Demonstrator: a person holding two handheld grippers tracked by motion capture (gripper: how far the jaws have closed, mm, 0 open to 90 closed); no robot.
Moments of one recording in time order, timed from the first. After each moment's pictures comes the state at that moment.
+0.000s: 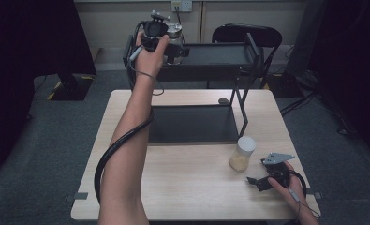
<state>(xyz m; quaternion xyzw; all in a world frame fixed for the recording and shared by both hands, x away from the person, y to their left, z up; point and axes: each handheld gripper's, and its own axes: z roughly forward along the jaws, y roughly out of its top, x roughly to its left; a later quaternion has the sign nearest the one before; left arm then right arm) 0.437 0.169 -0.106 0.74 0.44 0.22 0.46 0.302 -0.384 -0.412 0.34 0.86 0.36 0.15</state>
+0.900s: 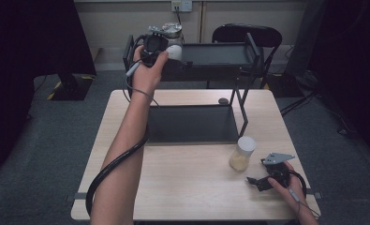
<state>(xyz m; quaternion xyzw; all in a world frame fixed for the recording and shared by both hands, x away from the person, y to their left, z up) 0.404 0.180 -0.129 0.75 0.40 0.19 0.49 0.302 -0.384 -0.412 0.34 0.86 0.36 0.15</state>
